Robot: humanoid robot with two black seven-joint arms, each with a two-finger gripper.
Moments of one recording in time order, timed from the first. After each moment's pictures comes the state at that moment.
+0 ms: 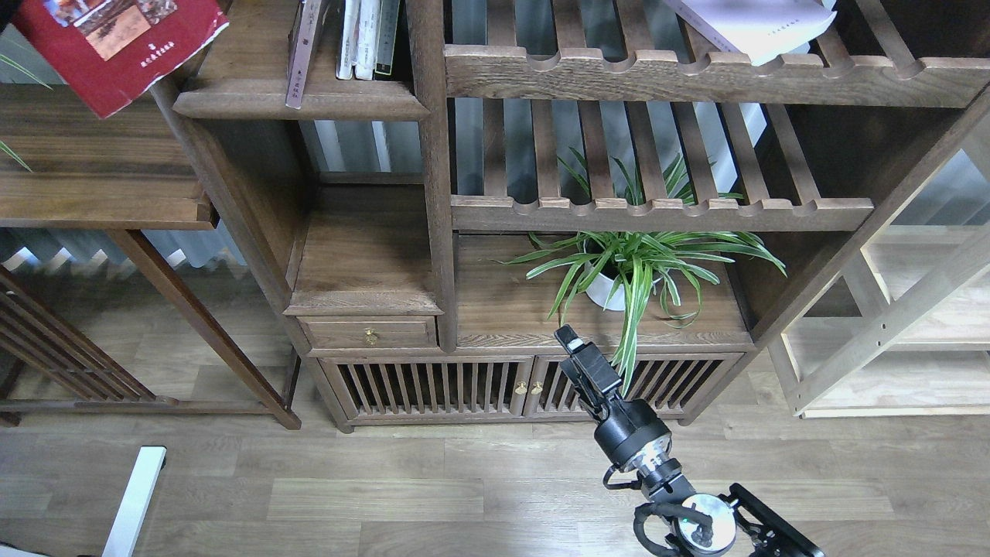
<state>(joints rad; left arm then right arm) -0.56 0.68 -1.62 -1.44 0.40 -0.49 0.49 0.05 0.01 1.03 0.93 0.04 0.58 0.05</state>
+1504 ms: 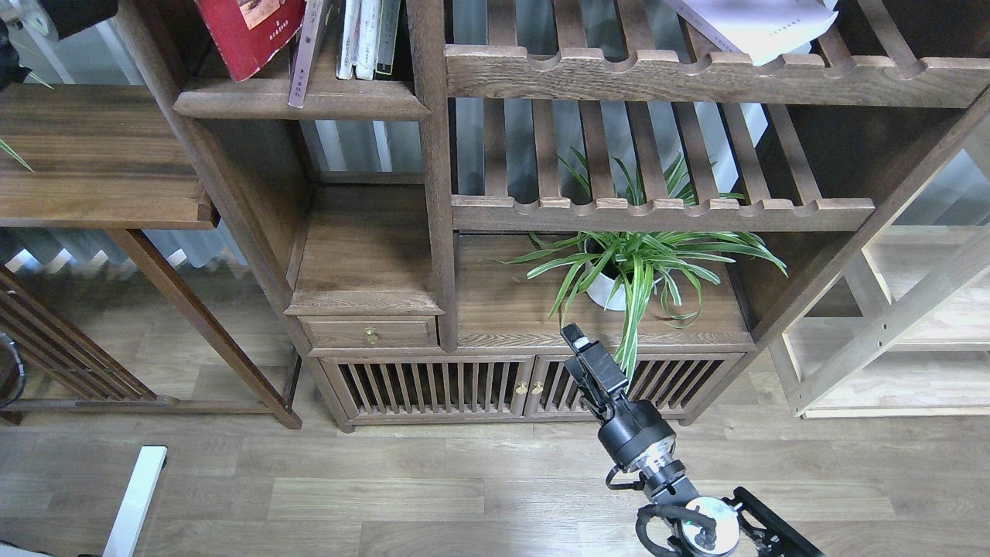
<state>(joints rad) -1.05 0.46 -1.22 -0.91 0.40 -0.49 0.49 0.03 0.02 1.05 0.96 0.04 0.58 0.05</state>
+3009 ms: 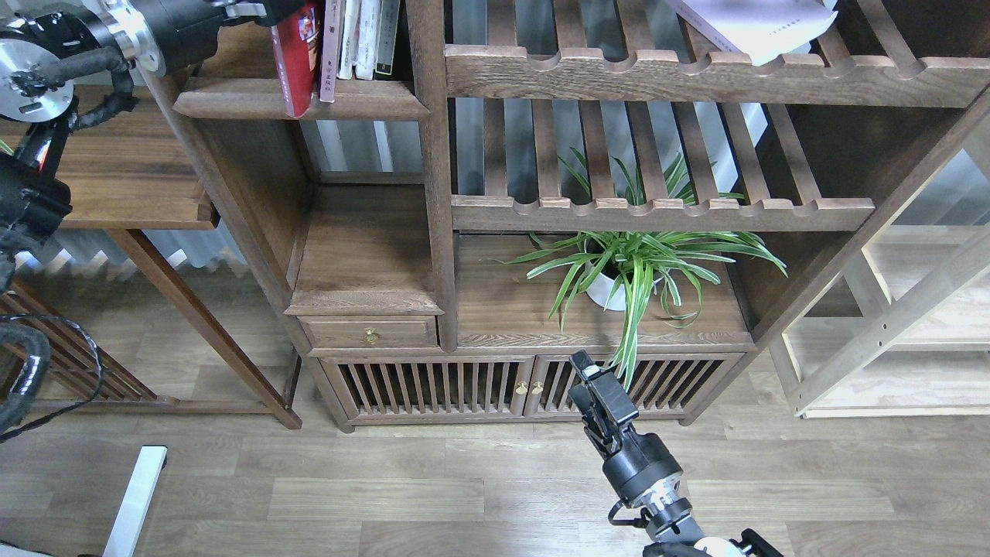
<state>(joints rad) -1.09 0.33 -1.15 -0.81 0.40 -0.49 0.49 -0.10 0.02 1.06 1.05 0.07 0.58 0.05</state>
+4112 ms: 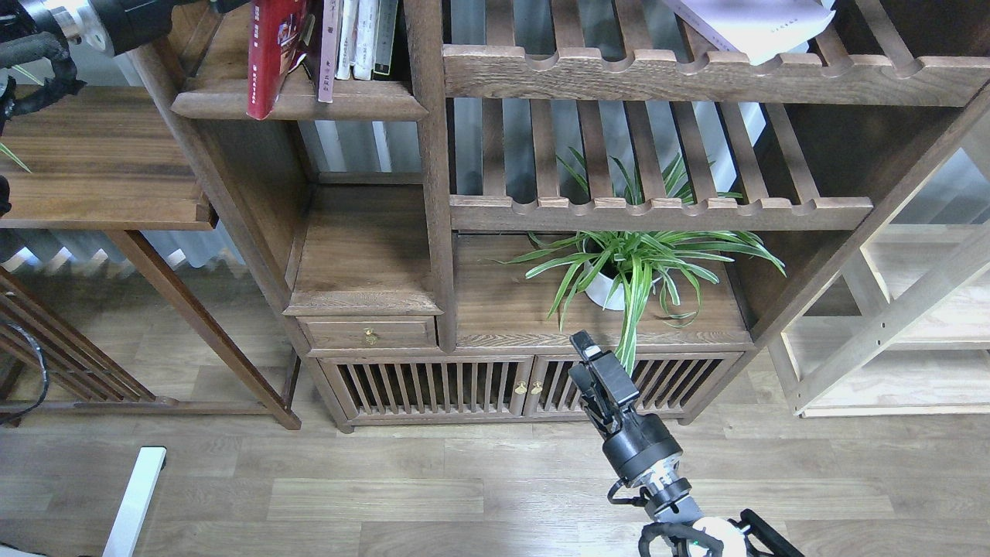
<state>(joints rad) -1.06 0.44 -1.15 -0.93 0.39 -0.49 0.49 -0.06 0.01 1.08 1.05 0.07 0.58 0.05</state>
